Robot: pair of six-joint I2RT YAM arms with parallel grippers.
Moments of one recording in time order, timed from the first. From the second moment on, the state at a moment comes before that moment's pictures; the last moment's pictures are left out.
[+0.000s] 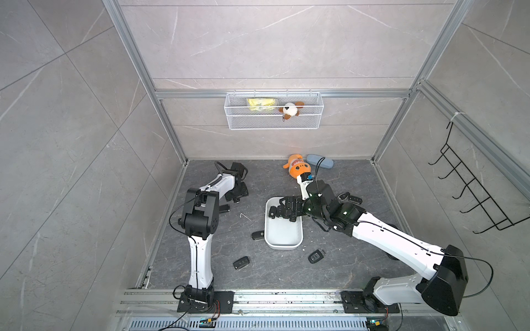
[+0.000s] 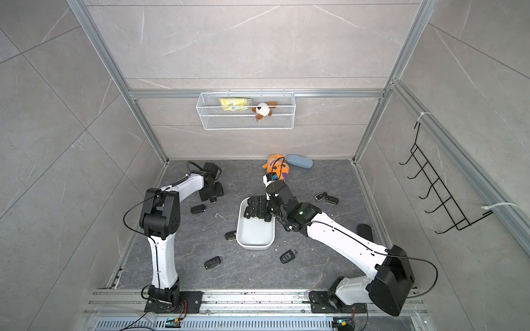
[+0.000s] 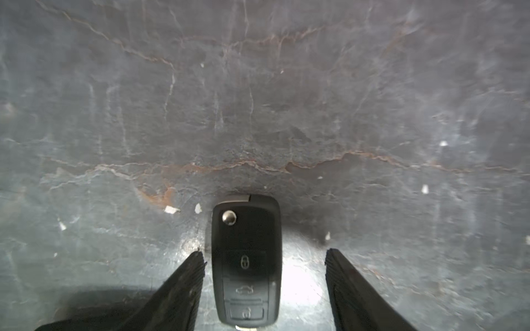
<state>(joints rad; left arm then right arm) -0.23 2.15 1.61 -0.72 -0.12 -0.49 0.78 1.36 1.14 -0.37 0.08 0.52</state>
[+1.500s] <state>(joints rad) -0.76 1.67 1.39 -0.83 -0.20 -0.70 0.77 1.14 0.90 -0.39 0.05 0.50</state>
